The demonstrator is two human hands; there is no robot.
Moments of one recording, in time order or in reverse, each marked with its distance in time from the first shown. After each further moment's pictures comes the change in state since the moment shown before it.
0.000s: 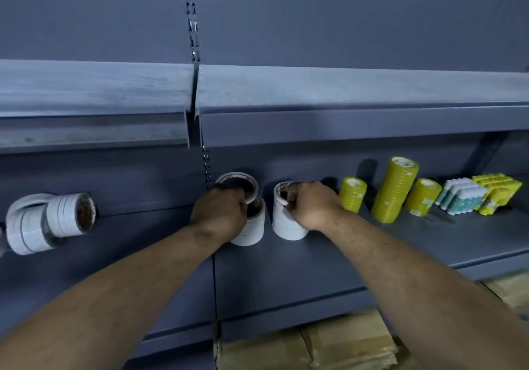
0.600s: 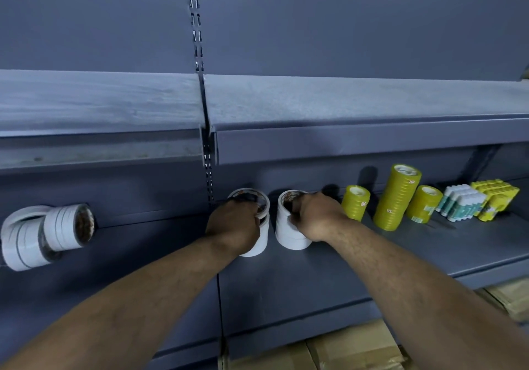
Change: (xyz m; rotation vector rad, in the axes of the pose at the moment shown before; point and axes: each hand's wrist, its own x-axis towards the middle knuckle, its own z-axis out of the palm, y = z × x) left_hand 0.008 0.005 0.013 -0.032 -0.105 0.085; right_hand 0.006 -0.003 0.003 -0.125 -0.090 0.024
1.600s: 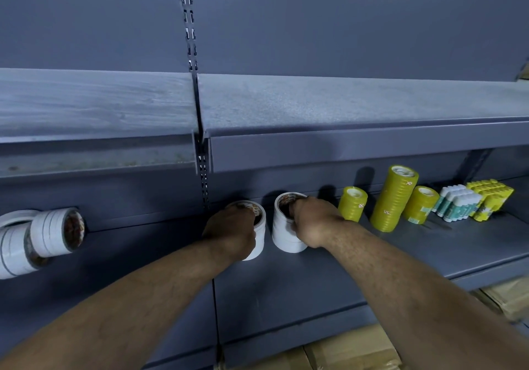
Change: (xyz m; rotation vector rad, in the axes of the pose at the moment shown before) left_hand 0.002 0.006 -0.002 0.155 -0.141 -0.002; right_hand -0.006 -0.007 -0.007 -0.024 -0.071 0.012
